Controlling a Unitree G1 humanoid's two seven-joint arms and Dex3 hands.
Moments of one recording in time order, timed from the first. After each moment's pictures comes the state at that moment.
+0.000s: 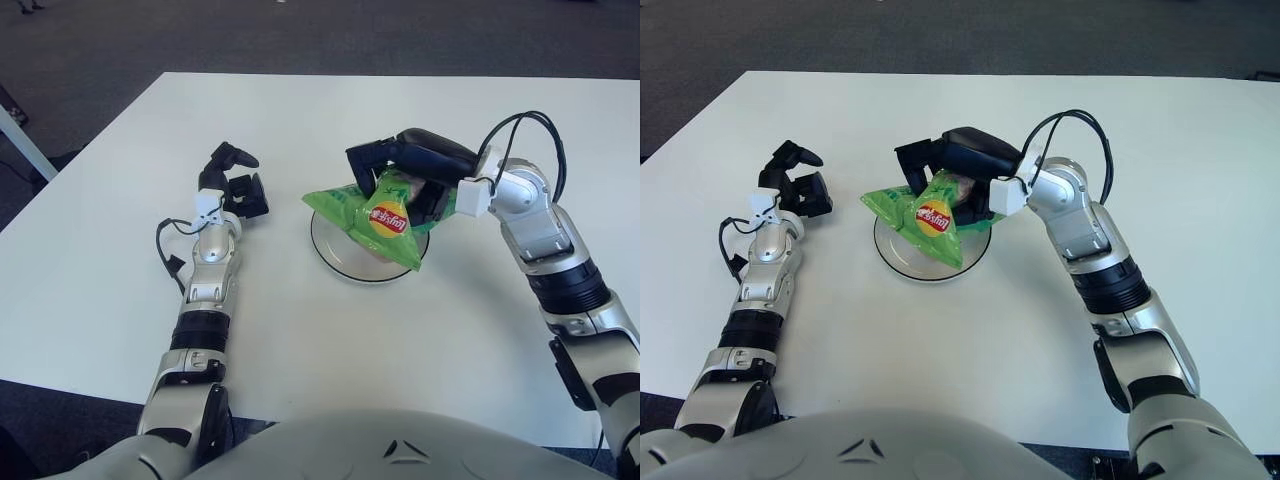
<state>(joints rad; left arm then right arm) -0.27 0.07 0.11 0.33 -0.02 -0.26 0.18 -0.57 -0.50 0.27 -0.16 -0.17 -0.26 0.64</state>
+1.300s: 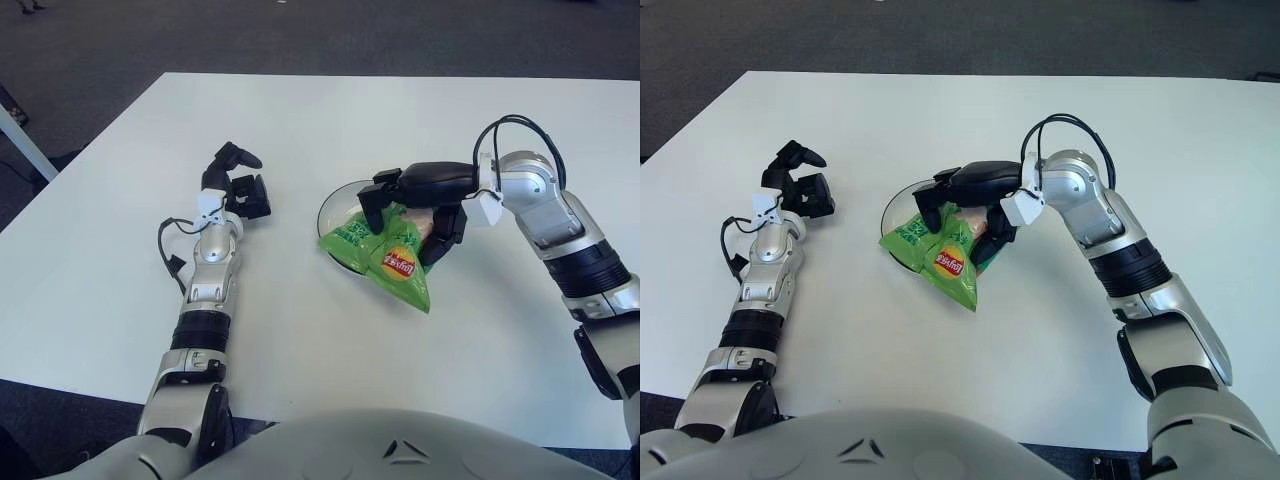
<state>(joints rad) -0.27 0.07 0.10 0.33 -0.03 -0.26 0.15 -0.66 -0.62 0.36 0.08 -0.13 -0.51 1.00</state>
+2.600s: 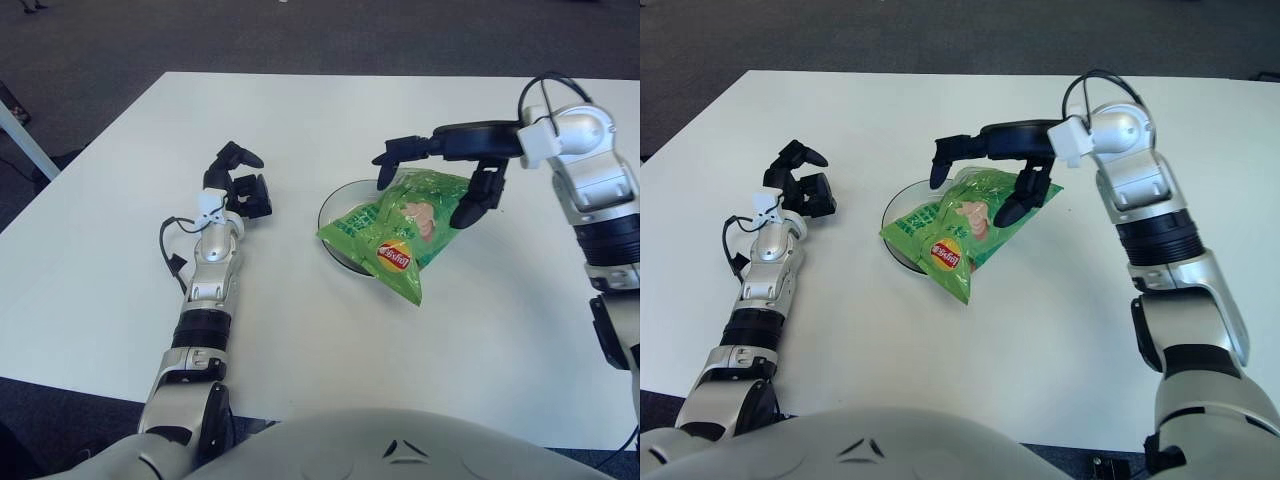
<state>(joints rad) -0.28 0.07 0.10 0.35 -0.03 -0.27 0.14 -0.81 -0.72 0.21 0.07 0.19 -0.12 1.25</state>
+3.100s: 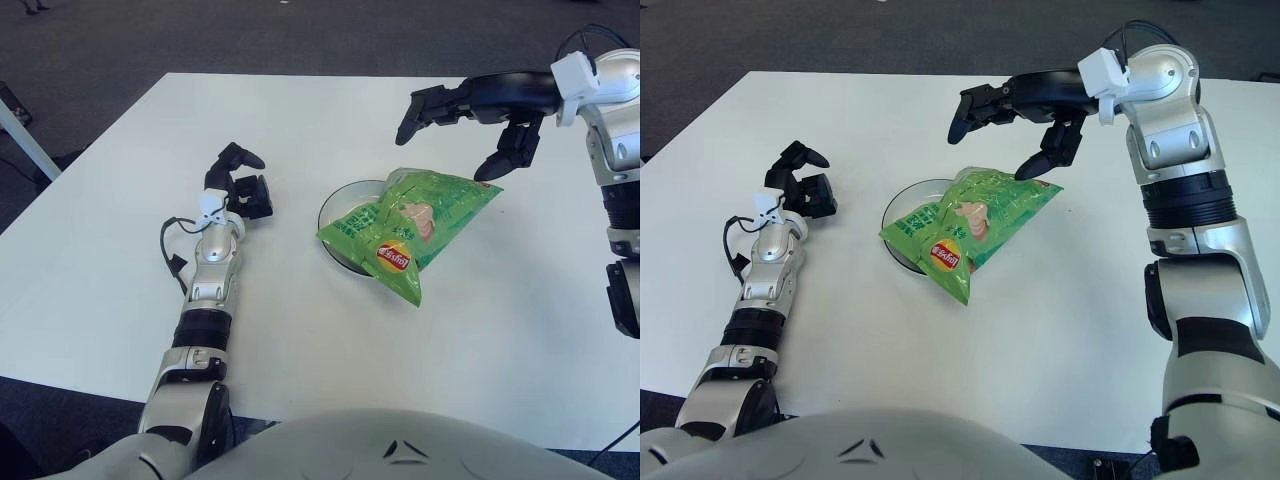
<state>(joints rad) -0.28 0.07 0.10 0.36 -0.03 -0.28 0.13 -0.96 -0.72 0.19 0.30 0.16 -0.02 1.30</state>
